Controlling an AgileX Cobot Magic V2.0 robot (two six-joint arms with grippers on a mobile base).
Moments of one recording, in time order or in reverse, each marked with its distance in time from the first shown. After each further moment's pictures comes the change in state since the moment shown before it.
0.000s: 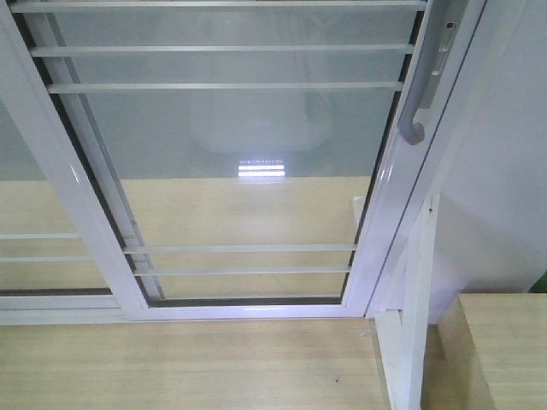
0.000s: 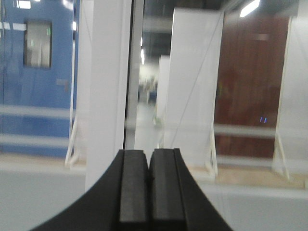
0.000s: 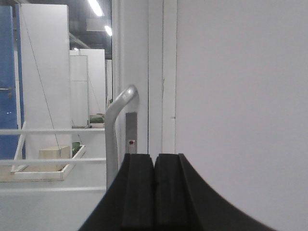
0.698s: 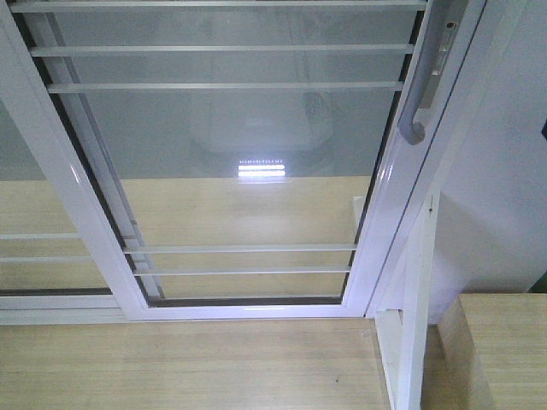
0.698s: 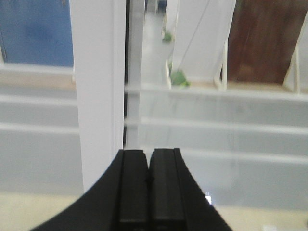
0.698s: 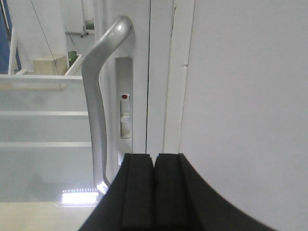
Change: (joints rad) left arm 0.000 0.861 -0.424 0.007 0.032 0.002; right arm 0.000 0.842 -0.336 -0.031 -0.117 0.001
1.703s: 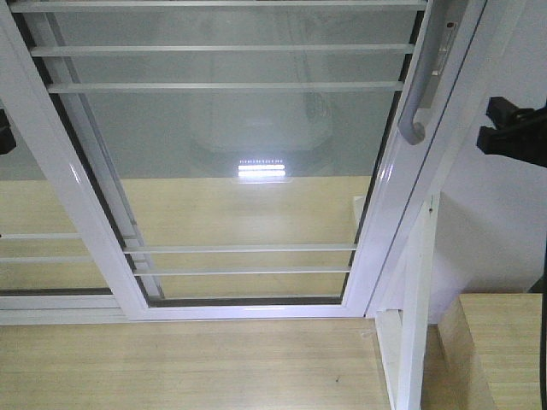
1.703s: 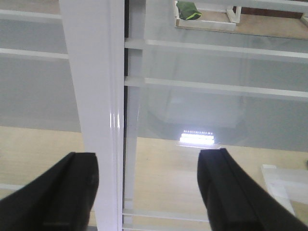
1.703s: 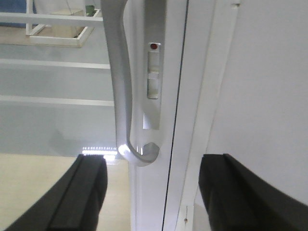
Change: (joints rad) left arm 0.000 0.208 0.000 -0.010 0.007 -0.002; right arm 0.087 0.234 -0.035 -0.006 -0.044 0.003
